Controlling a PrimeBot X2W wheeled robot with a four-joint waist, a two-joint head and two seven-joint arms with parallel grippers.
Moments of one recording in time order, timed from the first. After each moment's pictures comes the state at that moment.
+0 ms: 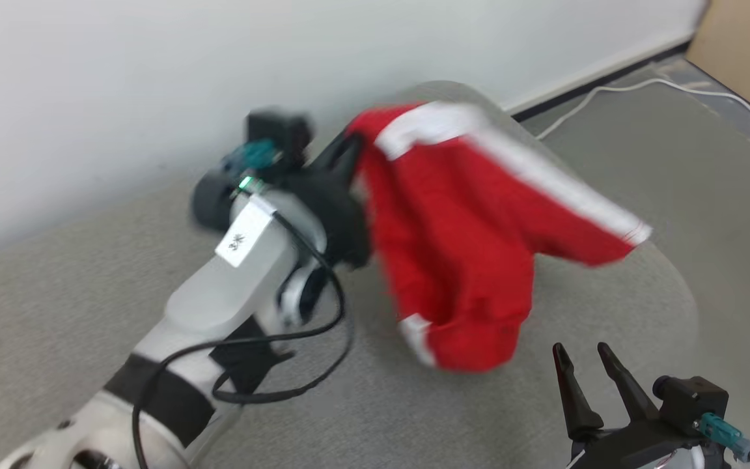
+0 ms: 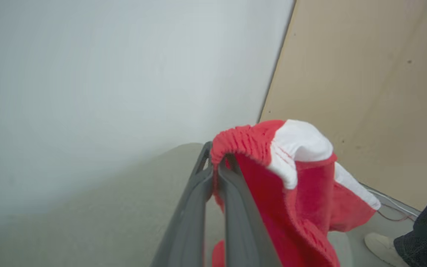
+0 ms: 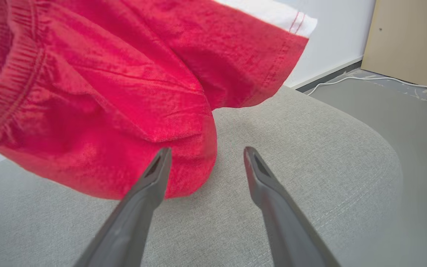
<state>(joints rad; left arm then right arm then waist) -1.05 0.03 -1.02 0.82 -0.92 0.11 -0.17 0.03 -0.12 0.14 0.09 0.45 -0.04 -0.08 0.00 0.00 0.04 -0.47</state>
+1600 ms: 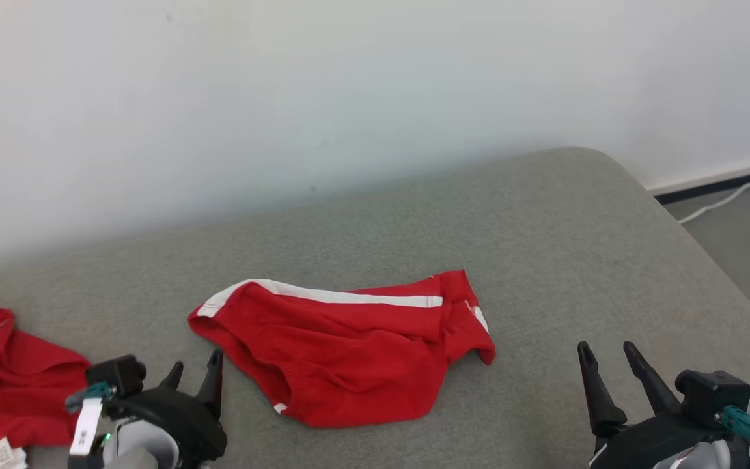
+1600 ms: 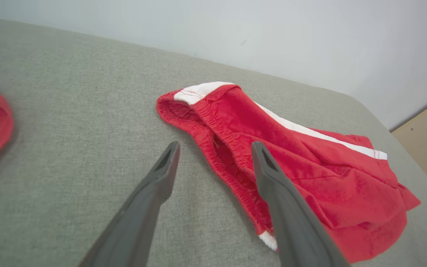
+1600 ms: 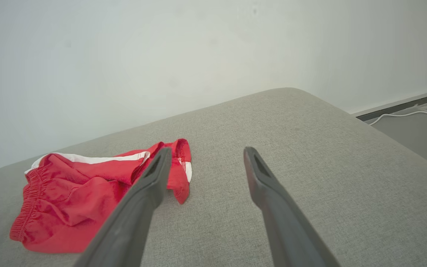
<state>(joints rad) -0.55 0.22 -0.83 0.97 -1.04 -0.03 -0.26 0.04 -0.16 0.11 0.09 0.44 -0.06 -0.05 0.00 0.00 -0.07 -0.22</state>
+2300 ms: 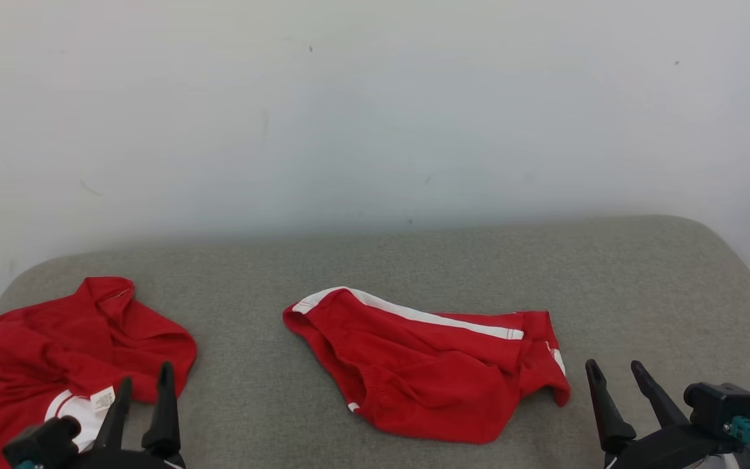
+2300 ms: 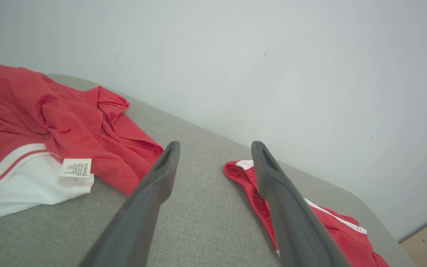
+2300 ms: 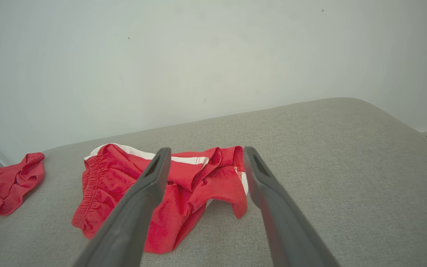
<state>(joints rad) -0.11 0.30 -0.41 0.31 -0.85 0.12 -0.26 0.07 -0.18 0.10 0.07 0.47 -0.06 0.01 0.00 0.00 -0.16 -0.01</state>
